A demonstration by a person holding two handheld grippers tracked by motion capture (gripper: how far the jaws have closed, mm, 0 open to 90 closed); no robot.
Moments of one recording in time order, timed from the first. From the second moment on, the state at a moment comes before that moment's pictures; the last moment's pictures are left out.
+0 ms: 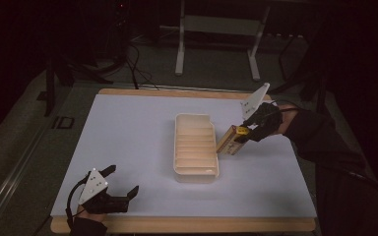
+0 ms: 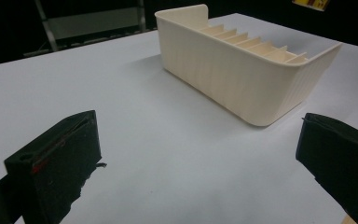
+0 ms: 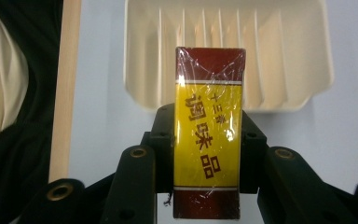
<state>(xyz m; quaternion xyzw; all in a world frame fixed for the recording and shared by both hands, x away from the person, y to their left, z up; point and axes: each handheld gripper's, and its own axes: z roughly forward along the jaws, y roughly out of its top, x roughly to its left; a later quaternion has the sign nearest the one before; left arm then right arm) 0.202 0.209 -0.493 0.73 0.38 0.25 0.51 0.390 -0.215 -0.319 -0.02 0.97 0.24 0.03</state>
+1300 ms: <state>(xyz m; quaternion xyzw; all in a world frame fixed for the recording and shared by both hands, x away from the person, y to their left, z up) 0.202 0.208 -0.493 0.73 0.37 0.25 0.51 0.378 -0.183 -0.390 -0.07 0.92 0.38 0.03</state>
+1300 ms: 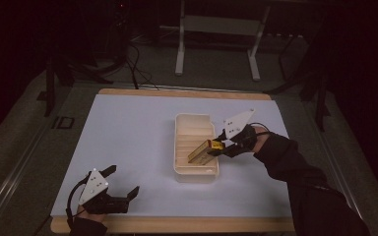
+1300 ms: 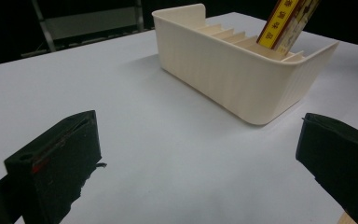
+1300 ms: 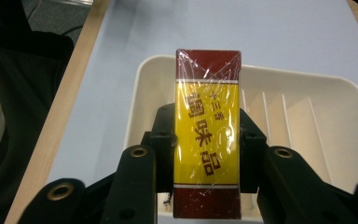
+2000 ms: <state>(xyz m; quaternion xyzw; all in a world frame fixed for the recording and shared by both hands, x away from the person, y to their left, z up) 0.202 0.208 -0.494 0.74 0.37 0.25 0.51 0.384 -0.168 -0.421 -0.05 0.93 0.36 0.01</state>
